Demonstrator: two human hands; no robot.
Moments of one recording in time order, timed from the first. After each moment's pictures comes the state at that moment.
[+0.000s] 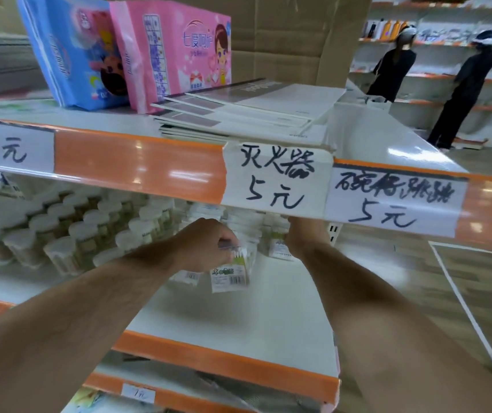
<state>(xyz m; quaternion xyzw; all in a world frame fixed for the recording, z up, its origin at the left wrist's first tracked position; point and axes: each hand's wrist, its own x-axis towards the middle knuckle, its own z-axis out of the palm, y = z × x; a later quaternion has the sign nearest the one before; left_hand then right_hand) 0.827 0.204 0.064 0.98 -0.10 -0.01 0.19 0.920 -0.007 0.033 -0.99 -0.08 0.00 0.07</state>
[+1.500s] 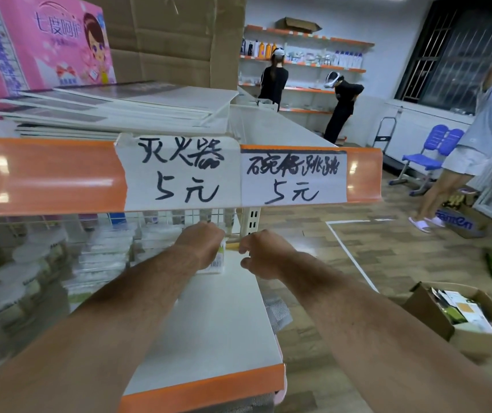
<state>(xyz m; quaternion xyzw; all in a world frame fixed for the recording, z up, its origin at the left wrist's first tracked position) 0.929 0.084 0.005 0.97 -0.20 0.09 -0.05 0.870 -0.074 0.043 -0.99 -0.07 0.03 0.08</state>
